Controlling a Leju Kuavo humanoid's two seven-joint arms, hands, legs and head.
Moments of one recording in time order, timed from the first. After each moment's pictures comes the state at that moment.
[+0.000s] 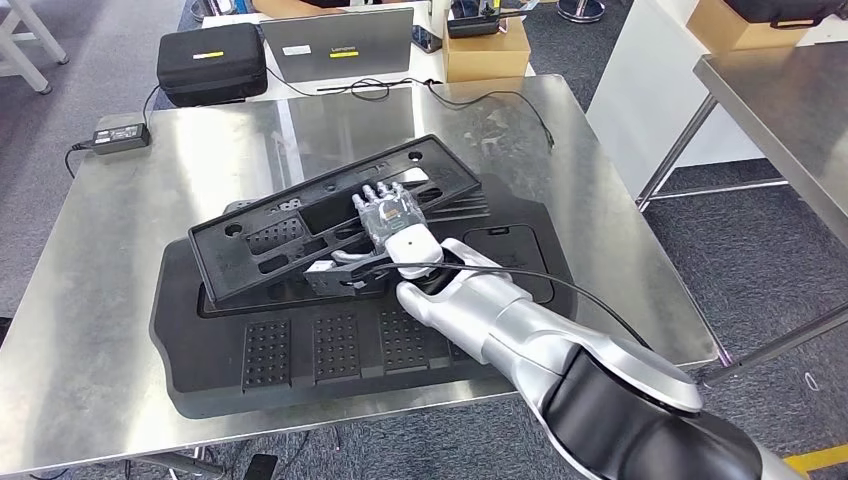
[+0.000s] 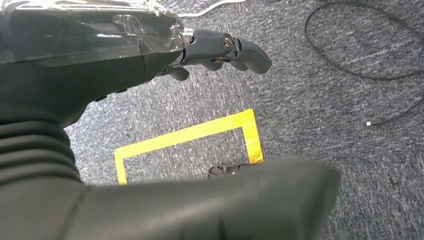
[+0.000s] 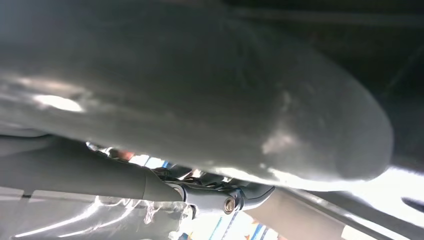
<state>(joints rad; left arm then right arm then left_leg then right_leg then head) -0.19 0.00 -1.08 -0.22 0.92 0.52 -0.09 -1.07 0.23 1.07 -0.38 0.85 0.16 0.38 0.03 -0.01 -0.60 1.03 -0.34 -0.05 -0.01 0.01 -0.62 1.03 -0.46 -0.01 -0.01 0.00</state>
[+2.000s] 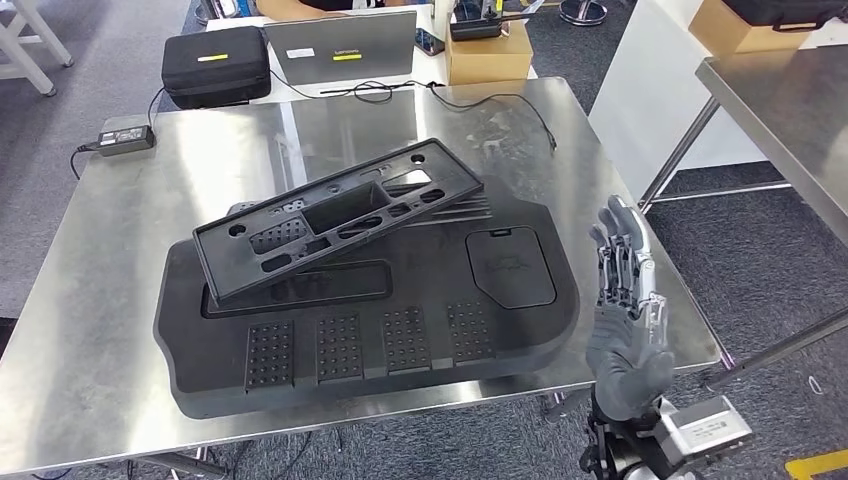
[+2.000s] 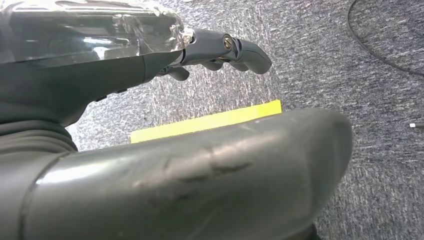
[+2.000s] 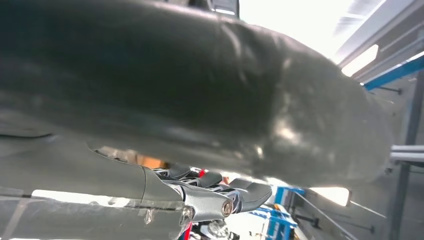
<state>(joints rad) -0.10 0.01 -1.08 -0.22 1.03 0.52 -0.16 0.02 -0.25 0.42 -1.98 0.09 -0.39 -0.23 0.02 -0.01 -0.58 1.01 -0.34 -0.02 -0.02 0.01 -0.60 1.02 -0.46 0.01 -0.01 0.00</state>
